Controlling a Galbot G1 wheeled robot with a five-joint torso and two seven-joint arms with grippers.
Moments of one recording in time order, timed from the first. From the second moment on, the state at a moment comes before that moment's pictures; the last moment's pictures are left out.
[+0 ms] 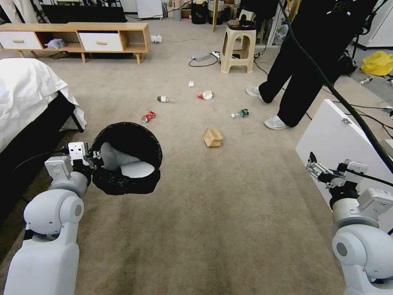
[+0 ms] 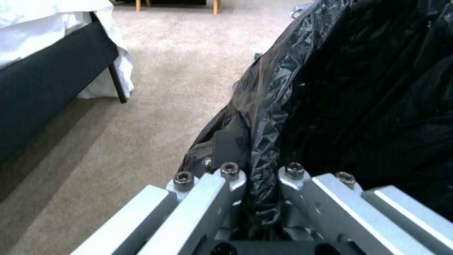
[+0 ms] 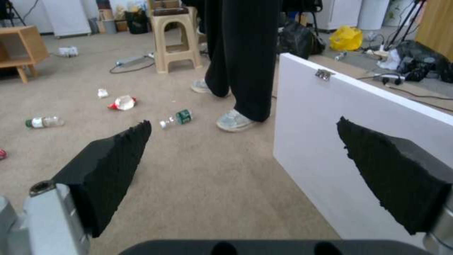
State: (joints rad) left arm 1.09 -1.24 -0.74 -2.09 -0.38 0.71 -0.10; right arm -1.38 1.30 0.79 2.27 0.44 -0.44 0.30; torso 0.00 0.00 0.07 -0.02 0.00
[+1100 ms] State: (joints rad) left arm 1.09 -1.25 -0.74 -2.09 -0.37 0.71 -0.09; right arm -1.36 1.30 0.79 2.26 0.44 -0.44 0.30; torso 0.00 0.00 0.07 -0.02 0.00
